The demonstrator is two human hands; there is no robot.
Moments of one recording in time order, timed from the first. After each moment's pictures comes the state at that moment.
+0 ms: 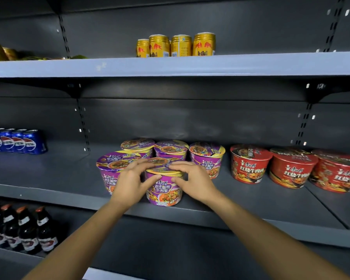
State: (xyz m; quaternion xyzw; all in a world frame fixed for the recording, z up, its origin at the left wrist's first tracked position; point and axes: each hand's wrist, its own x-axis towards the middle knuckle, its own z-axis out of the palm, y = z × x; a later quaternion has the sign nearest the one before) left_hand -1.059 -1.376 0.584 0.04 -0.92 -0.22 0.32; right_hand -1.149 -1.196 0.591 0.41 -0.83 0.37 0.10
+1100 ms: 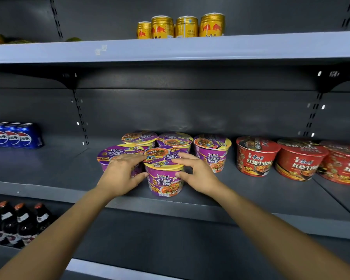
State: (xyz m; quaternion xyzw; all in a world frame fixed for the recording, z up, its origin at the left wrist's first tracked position) left_hand -1.068 -1.437 0.582 0.01 -0.97 -0.10 0.24; right_hand -1.174 -1.214 0.572 0.38 -0.83 0.40 0.03
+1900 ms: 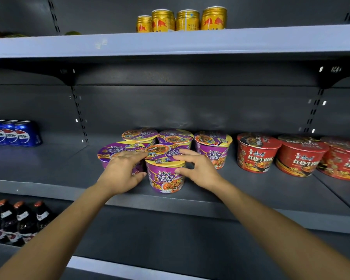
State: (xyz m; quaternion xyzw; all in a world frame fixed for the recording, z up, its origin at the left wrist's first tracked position) left_hand -1.071 -1.444 0.579 -0.01 -0.97 -0.09 0.22; right_hand -1.176 -1.215 0.573 0.37 -0.82 0.43 0.03
